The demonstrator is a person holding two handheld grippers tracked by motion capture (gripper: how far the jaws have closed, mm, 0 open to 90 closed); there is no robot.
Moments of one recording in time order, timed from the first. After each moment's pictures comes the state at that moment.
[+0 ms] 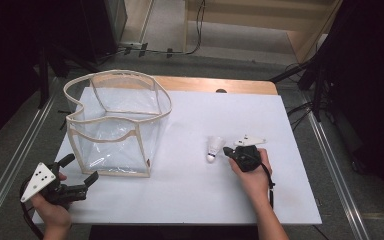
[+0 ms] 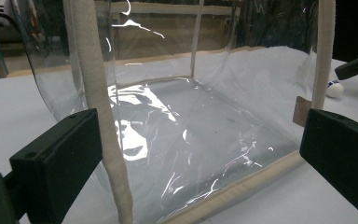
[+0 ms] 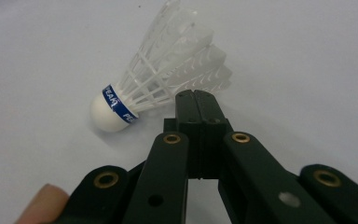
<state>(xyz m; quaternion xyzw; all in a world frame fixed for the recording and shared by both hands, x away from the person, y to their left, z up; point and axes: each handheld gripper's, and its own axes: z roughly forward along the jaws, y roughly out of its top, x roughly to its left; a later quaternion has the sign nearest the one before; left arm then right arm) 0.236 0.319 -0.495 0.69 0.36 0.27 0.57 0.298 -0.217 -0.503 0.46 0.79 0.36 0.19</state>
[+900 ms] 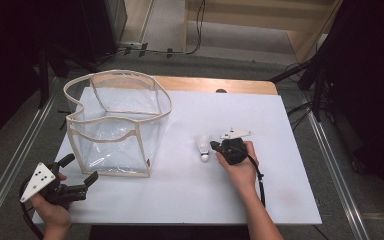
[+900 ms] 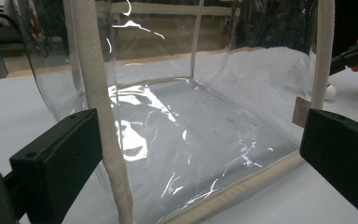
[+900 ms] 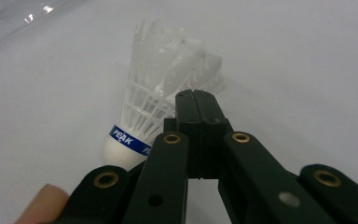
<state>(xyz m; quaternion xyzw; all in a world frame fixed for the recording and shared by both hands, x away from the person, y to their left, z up) 0.236 0.320 -0.495 0.69 0.36 0.27 0.57 0.321 -0.183 -0.498 0.44 0.80 0.37 0.18</state>
